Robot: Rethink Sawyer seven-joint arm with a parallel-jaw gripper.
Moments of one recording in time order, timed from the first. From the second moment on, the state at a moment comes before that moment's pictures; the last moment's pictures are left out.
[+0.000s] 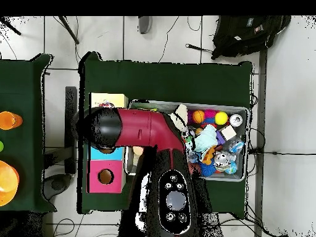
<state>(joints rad) -0.04 -0.77 0.02 1.56 0.07 0.82 2.01</state>
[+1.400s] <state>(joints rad) -0.01 -0.81 0.02 1.78 0.07 0.72 2.01</state>
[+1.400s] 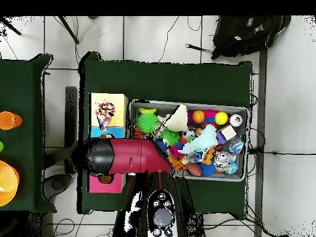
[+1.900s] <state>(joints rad) 0.02 -0.84 0.02 1.80 0.08 0.72 2.01</state>
